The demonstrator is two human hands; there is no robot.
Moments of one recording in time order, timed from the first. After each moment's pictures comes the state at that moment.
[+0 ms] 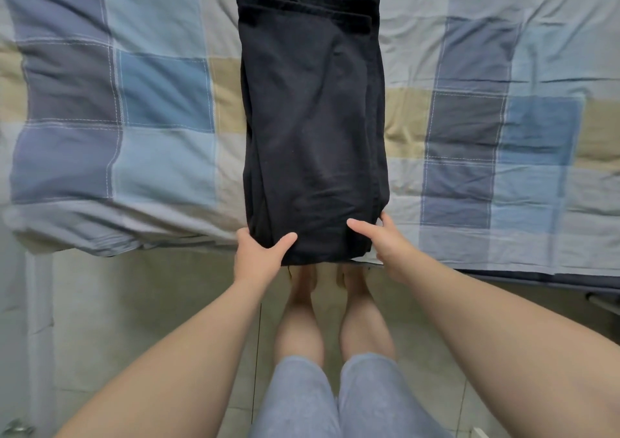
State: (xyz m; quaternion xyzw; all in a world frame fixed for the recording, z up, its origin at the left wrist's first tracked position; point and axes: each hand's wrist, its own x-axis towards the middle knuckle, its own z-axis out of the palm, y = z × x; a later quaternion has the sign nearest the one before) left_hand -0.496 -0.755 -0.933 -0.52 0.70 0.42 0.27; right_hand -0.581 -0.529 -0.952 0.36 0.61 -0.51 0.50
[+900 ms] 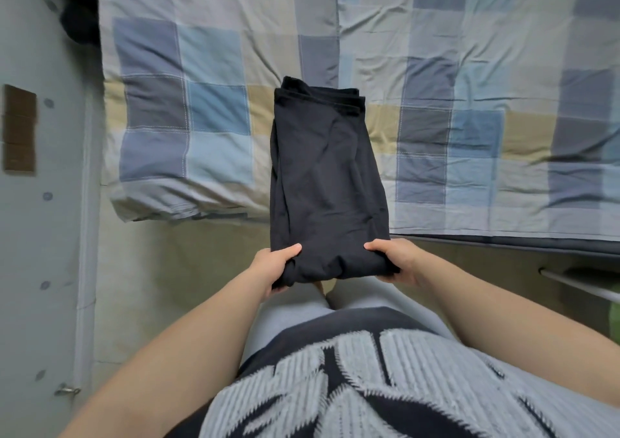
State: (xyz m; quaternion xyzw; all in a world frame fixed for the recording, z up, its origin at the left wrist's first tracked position) left_hand -0.438 -0.753 -0.753 -0.60 0.45 0.55 0.38; right_hand -0.513 -0.500 -0.763 0.44 0.59 -0.42 0.53
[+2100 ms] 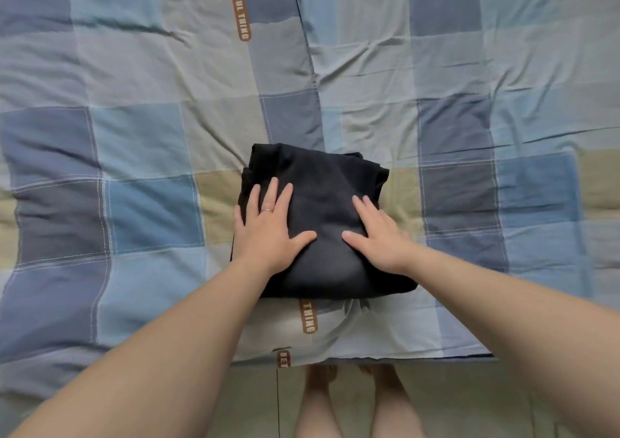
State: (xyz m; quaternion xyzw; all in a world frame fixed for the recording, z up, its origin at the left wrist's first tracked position) left_hand -0.711 -0.778 -0.949 -0.08 0.95 0.13 0.28; right_hand -0.734 -0.553 -0.966 0.01 0.83 -0.30 0.47
